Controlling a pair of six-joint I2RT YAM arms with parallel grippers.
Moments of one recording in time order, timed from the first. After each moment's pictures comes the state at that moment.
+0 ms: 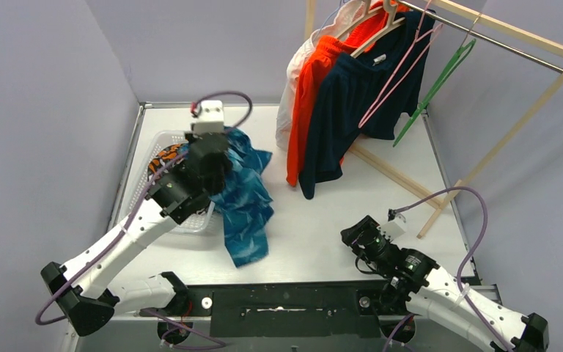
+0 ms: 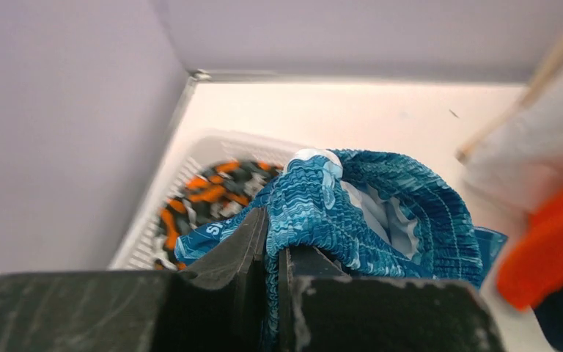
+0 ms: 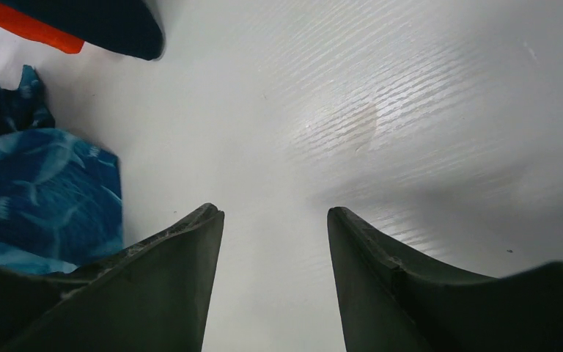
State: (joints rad) left arm -0.84 1.15 1.21 -0.43 -0.99 -0.18; right arm 0.85 0.50 0.31 -0.67 0.51 1.34
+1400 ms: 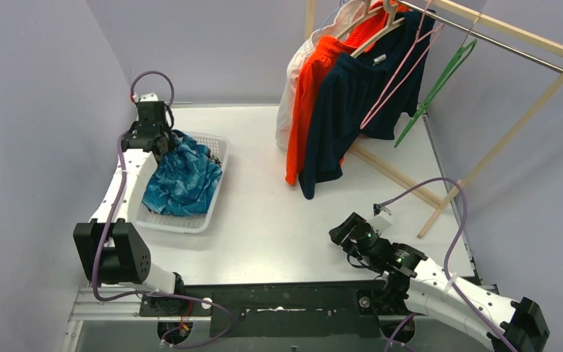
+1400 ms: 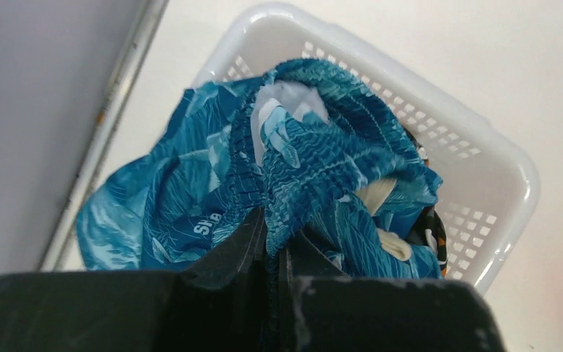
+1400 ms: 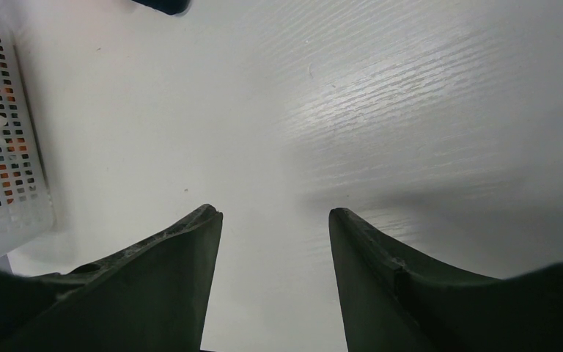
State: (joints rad) left arm -0.02 1.48 1.36 -0.59 -0.36 -0.27; right arm 0.85 0.65 0.31 -0.47 0.40 1.24
